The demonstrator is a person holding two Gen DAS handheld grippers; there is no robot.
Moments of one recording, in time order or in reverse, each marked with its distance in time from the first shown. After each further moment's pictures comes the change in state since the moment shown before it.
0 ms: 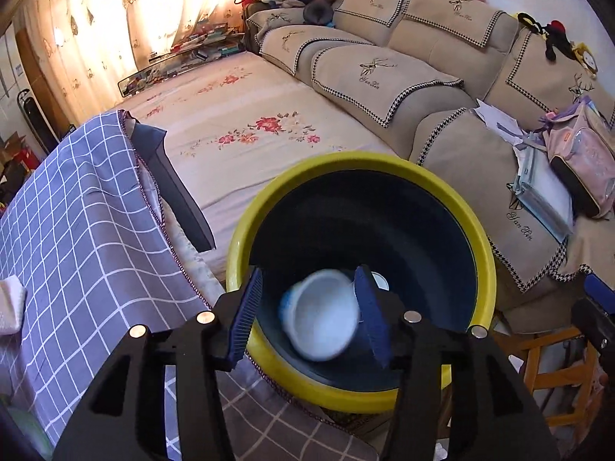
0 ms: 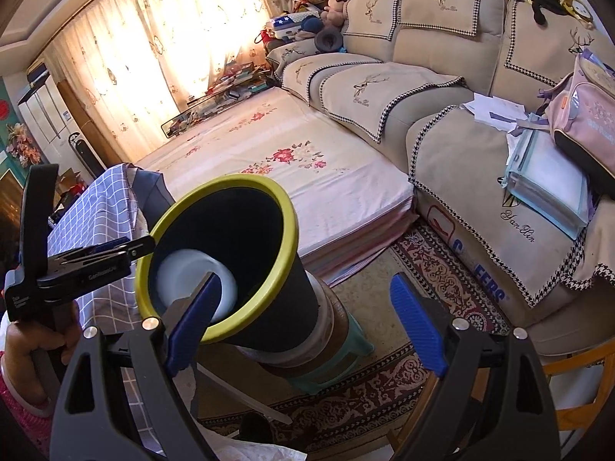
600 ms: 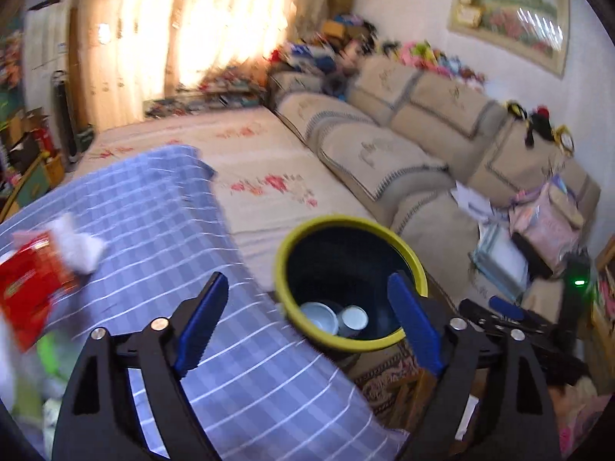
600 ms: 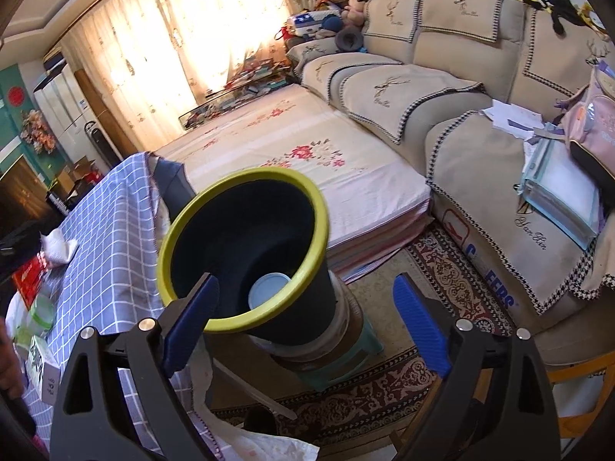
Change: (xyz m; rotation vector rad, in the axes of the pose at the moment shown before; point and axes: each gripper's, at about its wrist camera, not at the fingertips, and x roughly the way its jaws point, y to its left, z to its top) left arm -0.178 0.052 -0.066 -0.189 -0.285 -0.048; right arm -0.001 0.023 -0.005 -0.060 0.018 0.062
